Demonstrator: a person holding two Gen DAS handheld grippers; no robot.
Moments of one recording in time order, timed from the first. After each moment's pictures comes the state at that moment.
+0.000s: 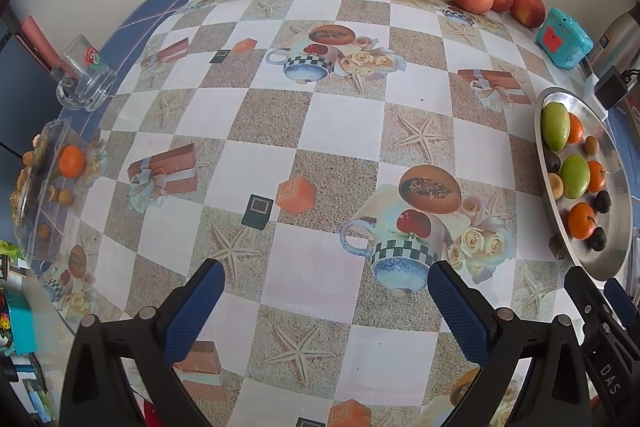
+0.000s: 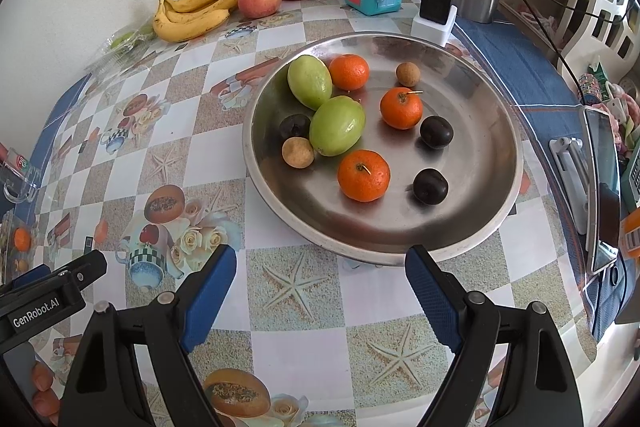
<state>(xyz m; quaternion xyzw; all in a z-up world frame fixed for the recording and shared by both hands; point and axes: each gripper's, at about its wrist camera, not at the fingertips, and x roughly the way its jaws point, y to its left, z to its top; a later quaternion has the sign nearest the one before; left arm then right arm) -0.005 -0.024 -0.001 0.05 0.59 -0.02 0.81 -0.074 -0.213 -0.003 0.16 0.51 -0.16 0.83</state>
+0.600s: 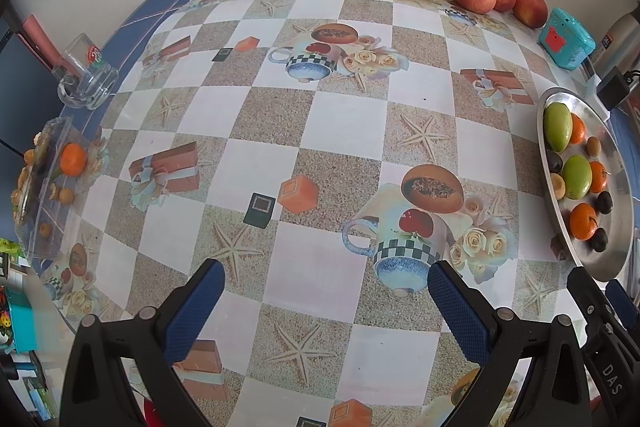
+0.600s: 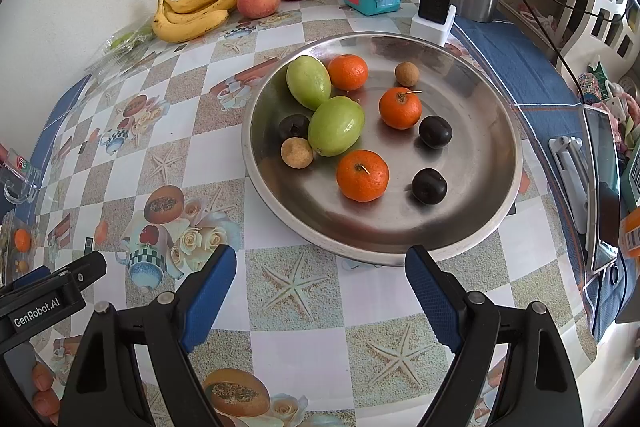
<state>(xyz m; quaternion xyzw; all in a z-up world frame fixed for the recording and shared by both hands) -0.004 -0.023 -0.001 0.05 0.59 -0.01 0.81 -0.074 -0.213 -0.004 0.16 0.51 -0.16 0.83</state>
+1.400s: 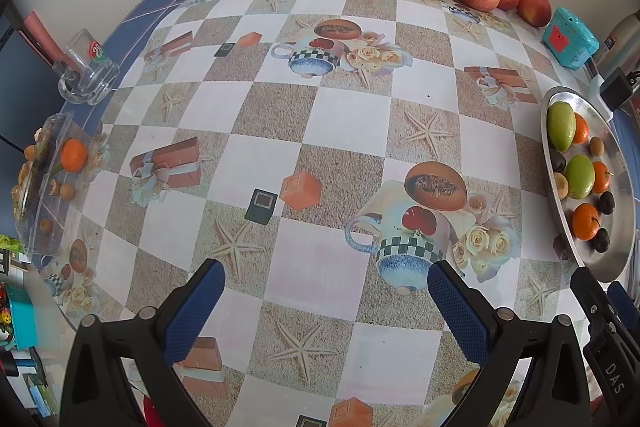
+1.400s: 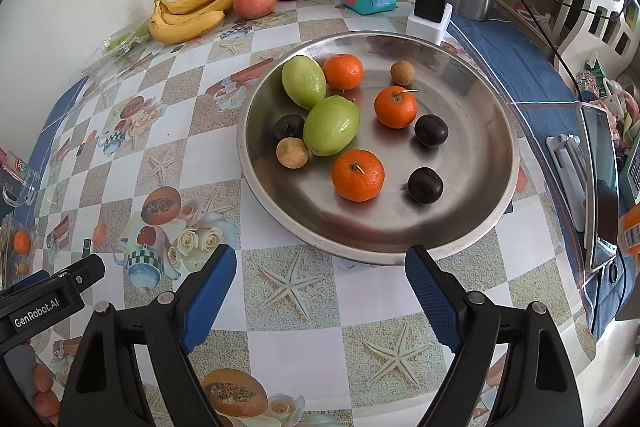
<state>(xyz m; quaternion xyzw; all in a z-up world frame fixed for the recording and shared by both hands) -0.004 -0.022 -0.003 0.05 0.59 -0.01 0.81 -0.075 -0.215 -0.003 0.16 0.51 -0.16 0.83</state>
